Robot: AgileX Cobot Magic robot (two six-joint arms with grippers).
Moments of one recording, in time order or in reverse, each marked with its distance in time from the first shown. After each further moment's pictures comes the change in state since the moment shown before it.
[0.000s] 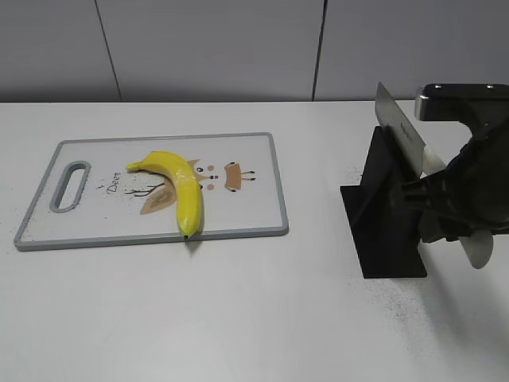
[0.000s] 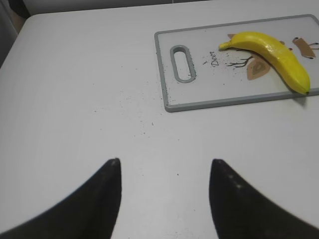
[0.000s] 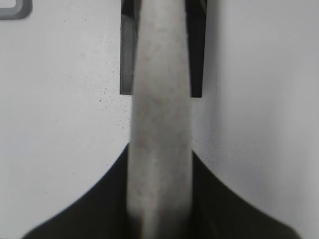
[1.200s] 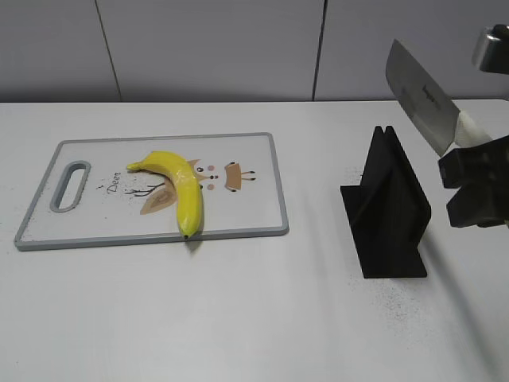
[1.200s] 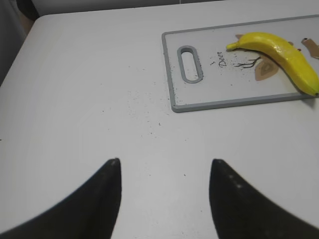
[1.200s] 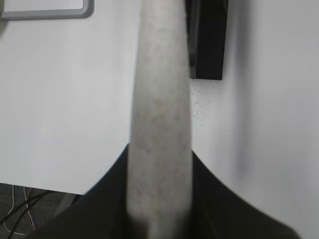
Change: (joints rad) left arm 0.000 -0.001 -0.004 0.026 0.001 -0.010; right arm 0.000 -0.243 -0.034 0.129 0.155 -0.086
